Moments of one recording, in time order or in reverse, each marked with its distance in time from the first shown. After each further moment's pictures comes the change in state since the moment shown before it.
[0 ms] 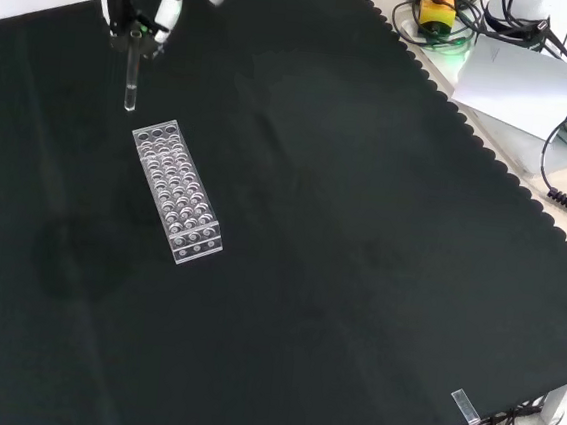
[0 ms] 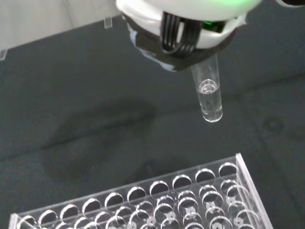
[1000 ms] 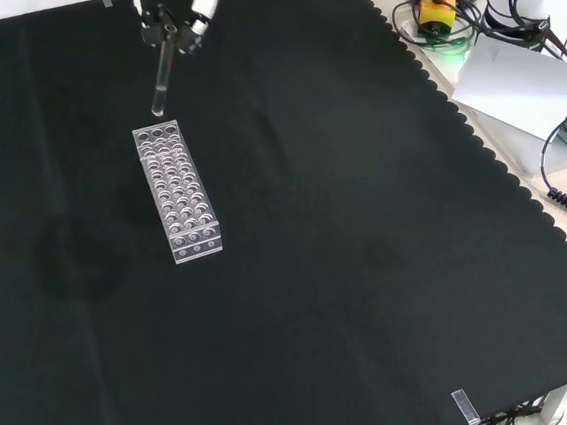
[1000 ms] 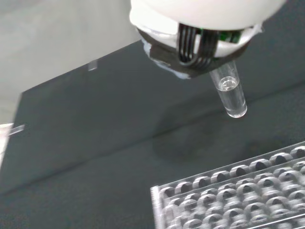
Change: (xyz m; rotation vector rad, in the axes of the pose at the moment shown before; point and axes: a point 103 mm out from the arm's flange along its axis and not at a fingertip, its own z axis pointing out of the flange) arm 0.085 -0.057 -0.023 0.021 0.182 -0.087
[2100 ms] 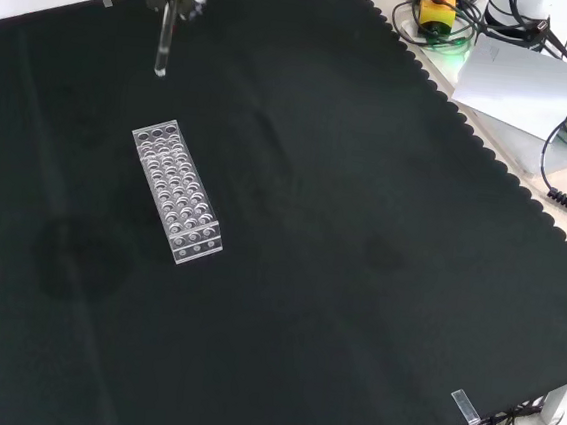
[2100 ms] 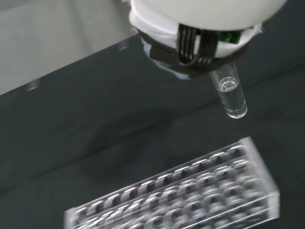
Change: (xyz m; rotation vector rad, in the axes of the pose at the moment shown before) arm -0.085 -0.020 -0.037 -0.061 -0.068 0.161
